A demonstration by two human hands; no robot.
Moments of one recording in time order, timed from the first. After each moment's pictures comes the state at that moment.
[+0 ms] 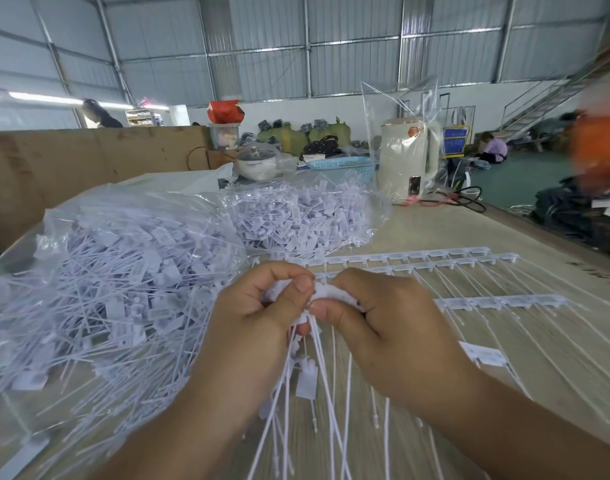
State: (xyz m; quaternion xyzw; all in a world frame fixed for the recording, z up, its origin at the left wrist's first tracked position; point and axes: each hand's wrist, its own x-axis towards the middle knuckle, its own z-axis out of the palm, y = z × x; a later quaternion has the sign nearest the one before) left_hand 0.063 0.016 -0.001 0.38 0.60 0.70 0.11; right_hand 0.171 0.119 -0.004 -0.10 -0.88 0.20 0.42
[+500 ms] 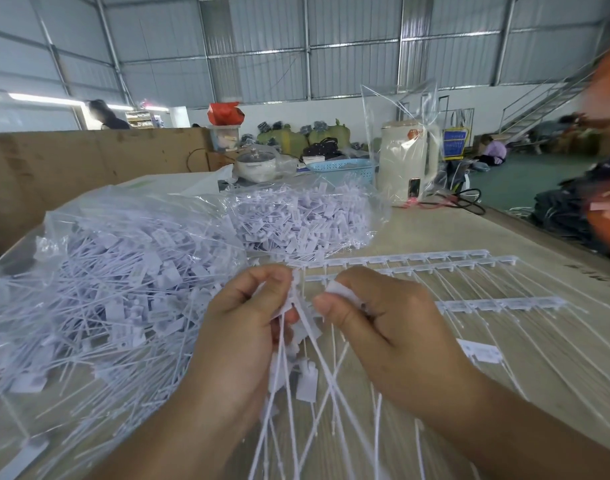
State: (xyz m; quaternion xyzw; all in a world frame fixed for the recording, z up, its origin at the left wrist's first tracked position) left_hand 0.060 0.016 -0.001 0.27 0.53 0.77 0.22; right_hand 0.171 0.120 -0.007 -0.05 -0.85 0.27 0.44
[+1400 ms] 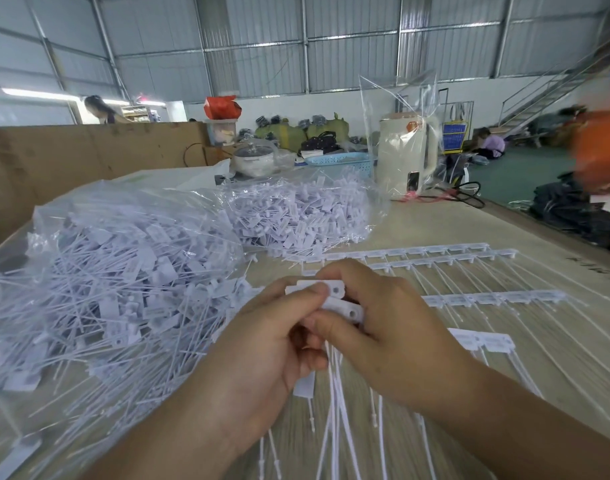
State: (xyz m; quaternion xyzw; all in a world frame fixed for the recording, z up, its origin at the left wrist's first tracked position) left_hand 0.071 0.018 -0.003 0.32 0.50 0.70 0.39; right_hand 0.172 0.124 -0.007 -0.05 -0.88 0.30 0.36
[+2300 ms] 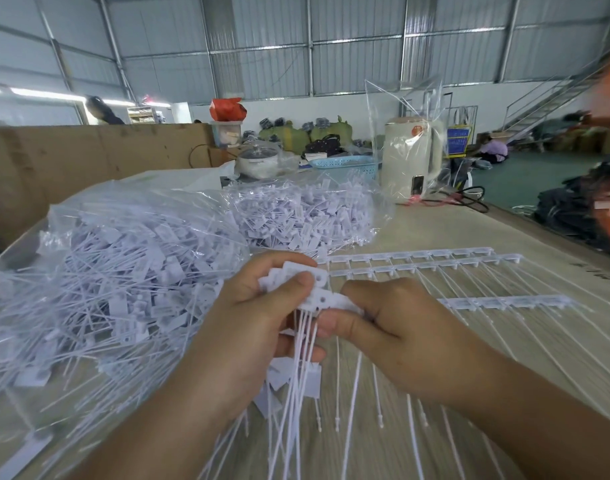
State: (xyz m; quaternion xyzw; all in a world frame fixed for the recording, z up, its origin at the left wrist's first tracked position) left_hand 0.054 0.009 0.006 0.39 0.54 0.70 0.27; right_hand 0.177 0.133 -0.001 -0.06 -0.92 0.23 0.29
